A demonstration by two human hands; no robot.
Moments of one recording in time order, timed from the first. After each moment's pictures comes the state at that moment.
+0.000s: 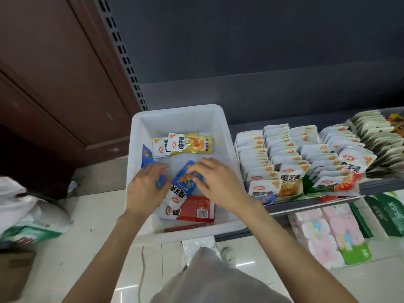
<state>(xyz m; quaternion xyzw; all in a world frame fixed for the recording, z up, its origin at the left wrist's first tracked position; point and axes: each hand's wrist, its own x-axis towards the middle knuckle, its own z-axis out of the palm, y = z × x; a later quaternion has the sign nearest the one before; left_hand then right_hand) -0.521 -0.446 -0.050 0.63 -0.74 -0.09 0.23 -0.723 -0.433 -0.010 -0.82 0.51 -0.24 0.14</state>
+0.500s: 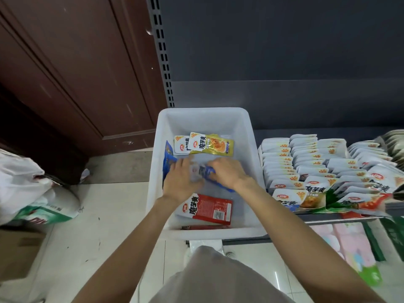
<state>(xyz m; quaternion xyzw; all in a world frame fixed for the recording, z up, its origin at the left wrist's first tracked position) -0.545 -0.471 -0.074 0.66 -0.68 -0.27 0.17 -0.699 -0.506 -0.061 -0.82 0.56 0.06 0.13</state>
